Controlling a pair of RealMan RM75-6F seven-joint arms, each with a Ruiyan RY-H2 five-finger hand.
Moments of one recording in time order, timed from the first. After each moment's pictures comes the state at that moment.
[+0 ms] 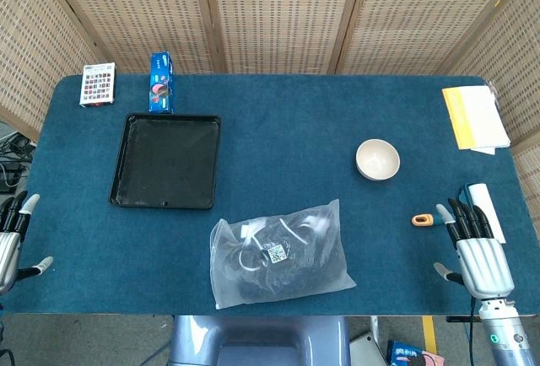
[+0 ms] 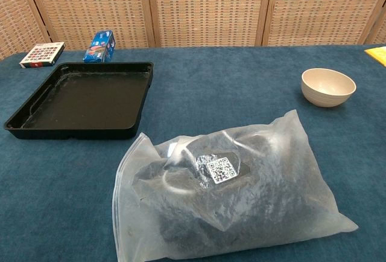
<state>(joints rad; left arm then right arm) -0.08 -1.10 -0.04 -1.69 1.41 1.46 0.21 0.11 -1.20 0.05 -1.56 -1.56 1.48 -0.14</state>
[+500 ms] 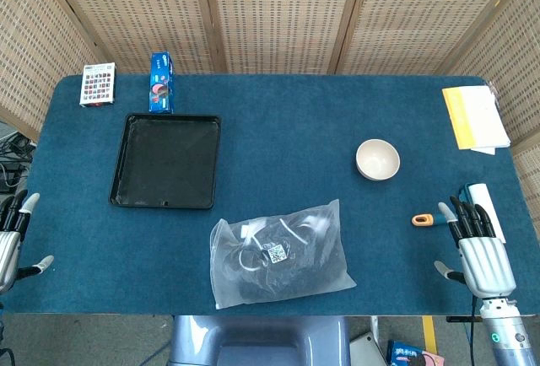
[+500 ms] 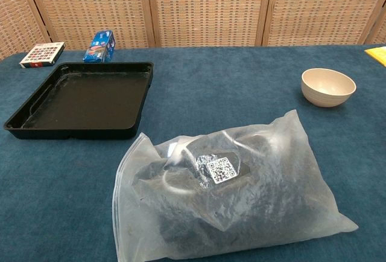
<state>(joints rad) -0.08 -1.10 -0.04 -1.68 1.42 1.47 0.19 0.11 -1.21 0.06 -1.55 -1.56 1.49 -0.12</state>
